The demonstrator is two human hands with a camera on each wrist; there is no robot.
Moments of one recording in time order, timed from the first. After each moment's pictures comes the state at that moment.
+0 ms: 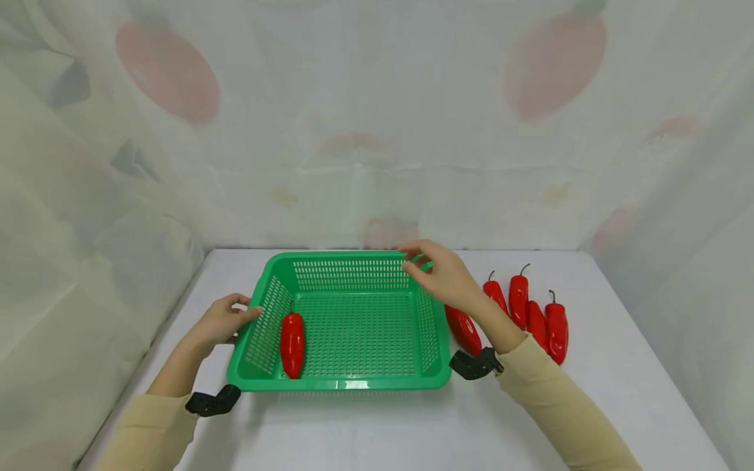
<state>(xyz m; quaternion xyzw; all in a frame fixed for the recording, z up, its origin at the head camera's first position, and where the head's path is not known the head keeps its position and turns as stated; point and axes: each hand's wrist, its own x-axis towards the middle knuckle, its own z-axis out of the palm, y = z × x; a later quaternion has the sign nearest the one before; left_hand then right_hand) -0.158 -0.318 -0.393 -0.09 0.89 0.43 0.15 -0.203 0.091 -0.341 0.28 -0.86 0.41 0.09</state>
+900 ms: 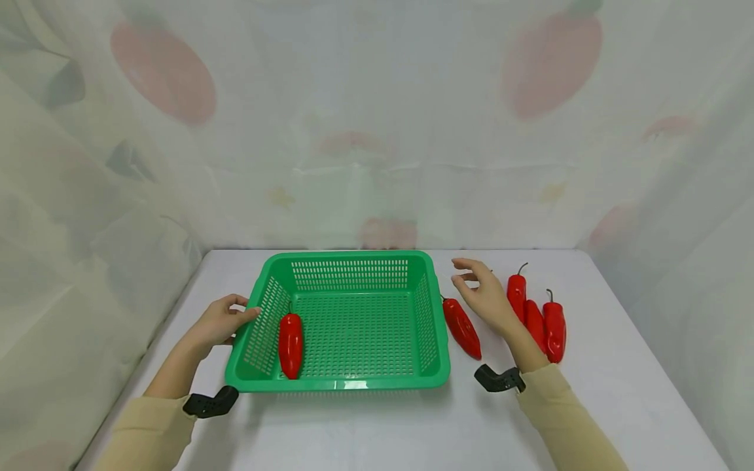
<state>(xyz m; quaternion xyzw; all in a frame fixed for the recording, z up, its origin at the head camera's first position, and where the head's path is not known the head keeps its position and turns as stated) -0.158 -0.318 -0.393 -0.09 0.89 0.43 0.15 -0.202 0.163 -0.411 0.14 -0.88 0.46 0.06</state>
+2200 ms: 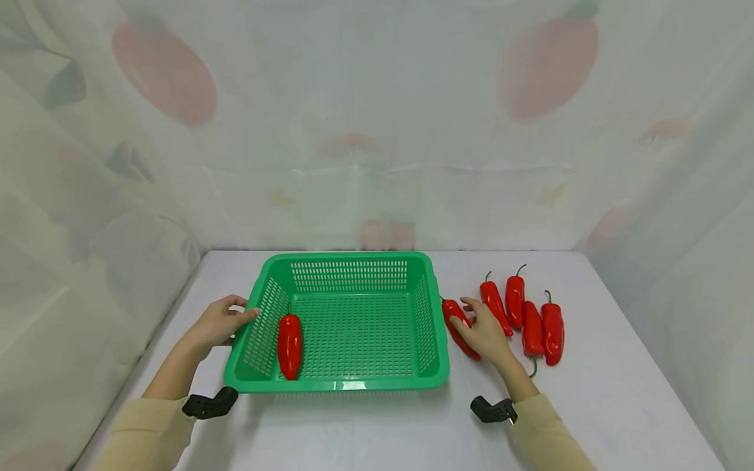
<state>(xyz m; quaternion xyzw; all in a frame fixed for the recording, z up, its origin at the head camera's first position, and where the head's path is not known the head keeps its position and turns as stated) -0.156 -0.318 -0.391 -0.08 0.89 0.43 0.15 -0.179 0.167 -0.488 0.03 -0.92 0.39 0.02</state>
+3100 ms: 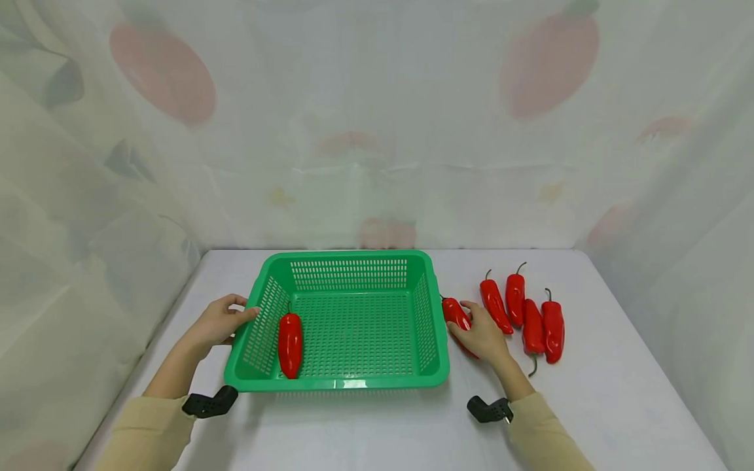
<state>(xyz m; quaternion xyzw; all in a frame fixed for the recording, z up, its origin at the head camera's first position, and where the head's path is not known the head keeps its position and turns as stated) -0.158 -0.319 -0.394 -0.08 0.89 0.42 0.16 -0.177 0.162 -0.495 0.00 -0.95 0.32 -0.01</state>
